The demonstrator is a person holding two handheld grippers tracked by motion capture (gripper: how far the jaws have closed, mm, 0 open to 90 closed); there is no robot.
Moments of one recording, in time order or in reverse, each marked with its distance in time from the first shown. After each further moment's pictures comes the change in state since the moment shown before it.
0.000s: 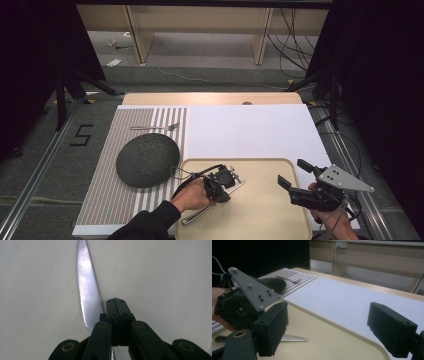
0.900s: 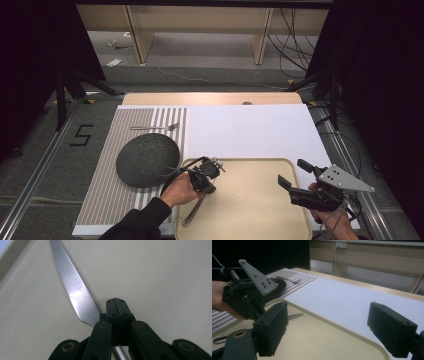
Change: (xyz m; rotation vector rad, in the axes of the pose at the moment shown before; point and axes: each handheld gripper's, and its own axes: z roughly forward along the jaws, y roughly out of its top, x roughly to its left) left arm 0.033 -0.026 -0.015 -0.004 0.075 -0.149; right arm 0.000 0.000 0.000 -0.003 0.000 -0.001
